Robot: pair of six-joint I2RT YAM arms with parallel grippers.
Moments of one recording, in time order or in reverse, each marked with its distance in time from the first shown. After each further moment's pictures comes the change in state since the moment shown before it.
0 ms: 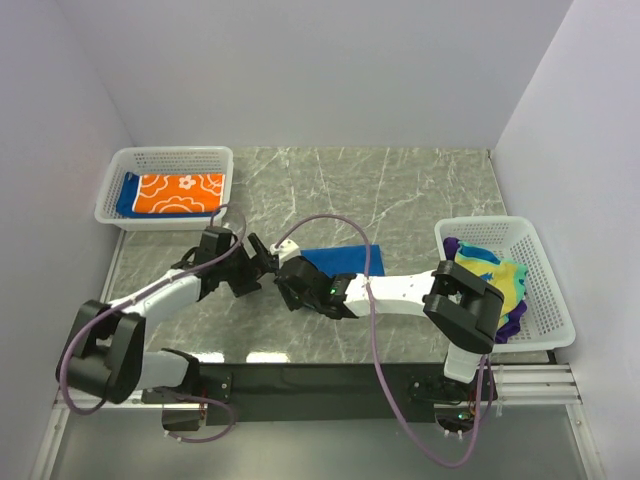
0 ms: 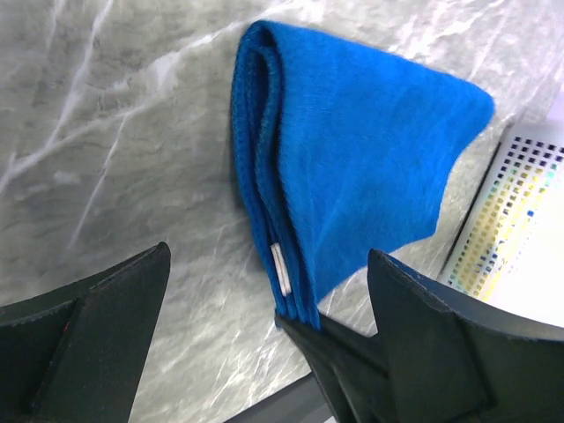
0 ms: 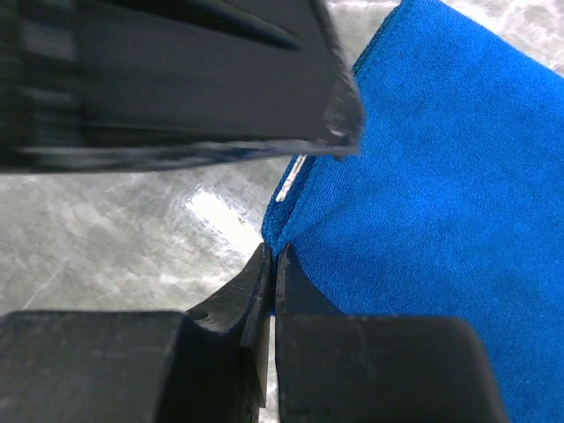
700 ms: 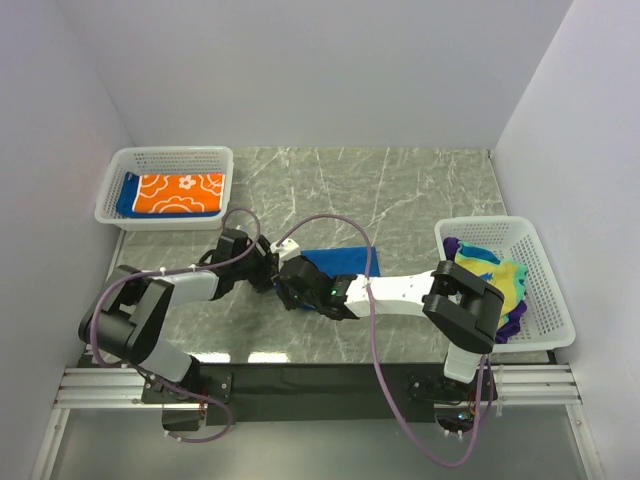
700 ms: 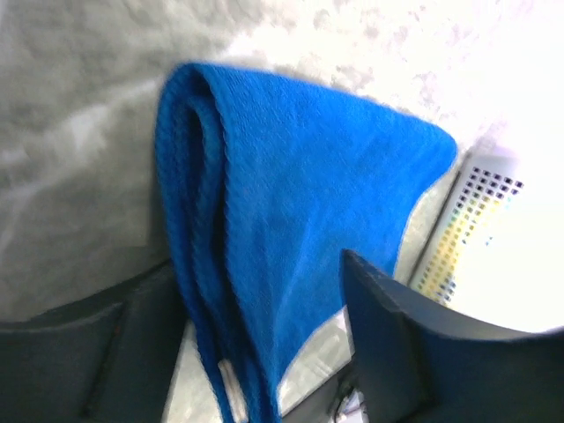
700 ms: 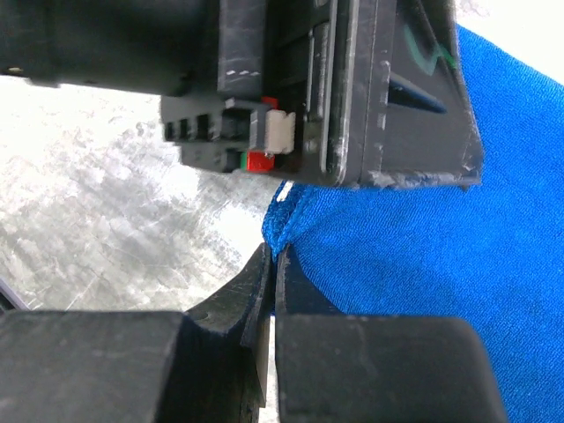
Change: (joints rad) left arm -0.084 0.236 -0.034 0.343 -0.024 -0.196; right arm -0.003 0.000 -0.017 0.077 -0.031 0.028
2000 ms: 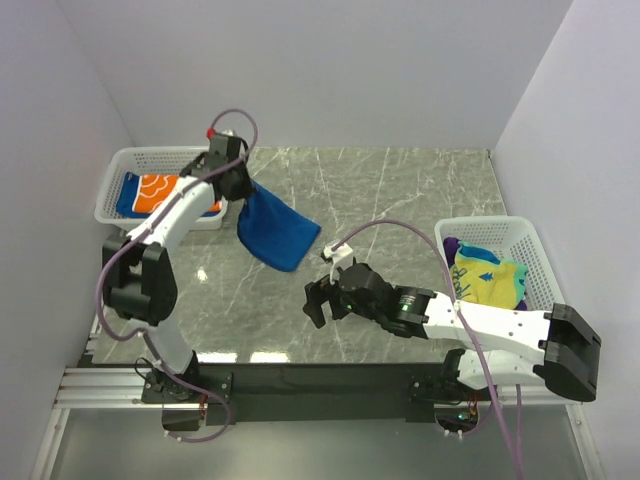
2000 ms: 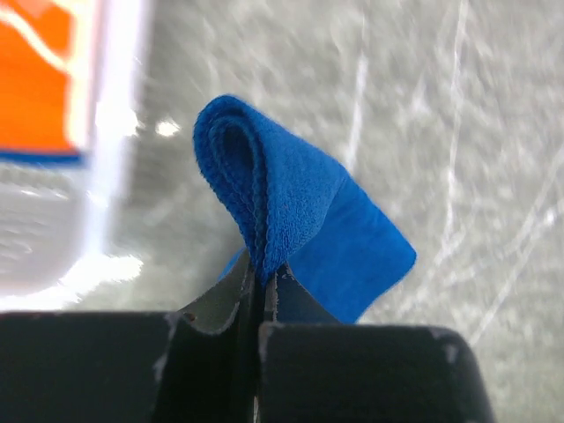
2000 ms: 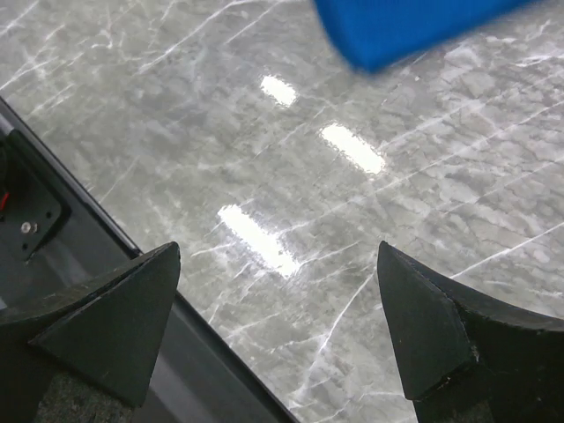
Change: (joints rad) left arm 0.123 0.226 0.919 -0.759 -0.386 0.539; right arm -0.006 -0.580 -0.277 -0.220 -0.019 0.018
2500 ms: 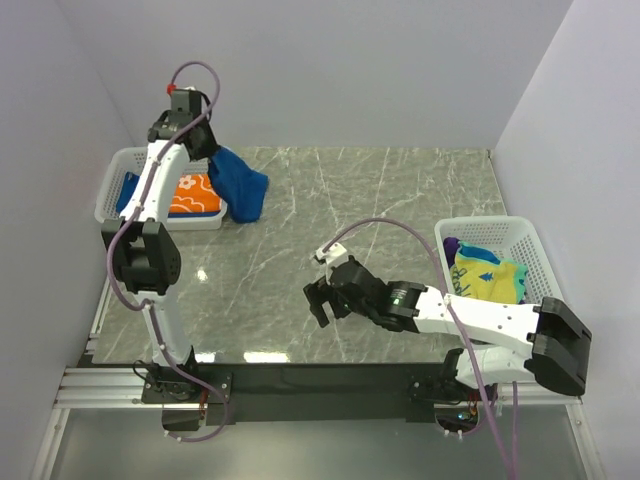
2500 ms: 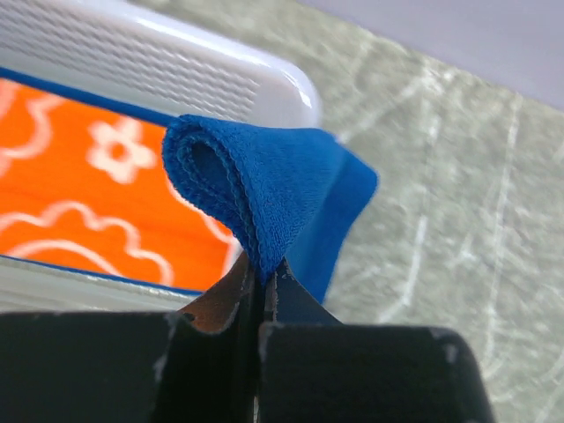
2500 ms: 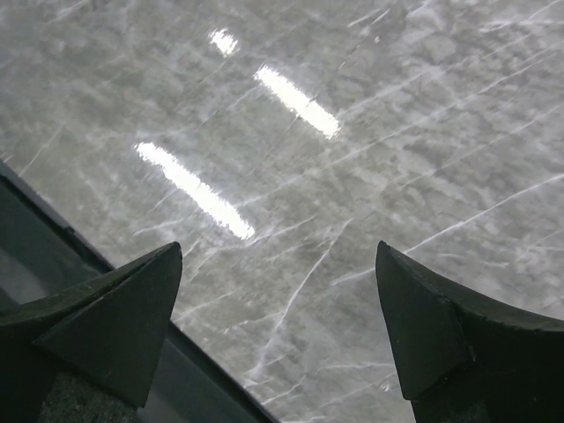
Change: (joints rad) left arm 0.197 0.259 0.544 -0.199 -0.053 0.157; right arm -0.008 0.057 0.050 -0.129 0.035 -0.068
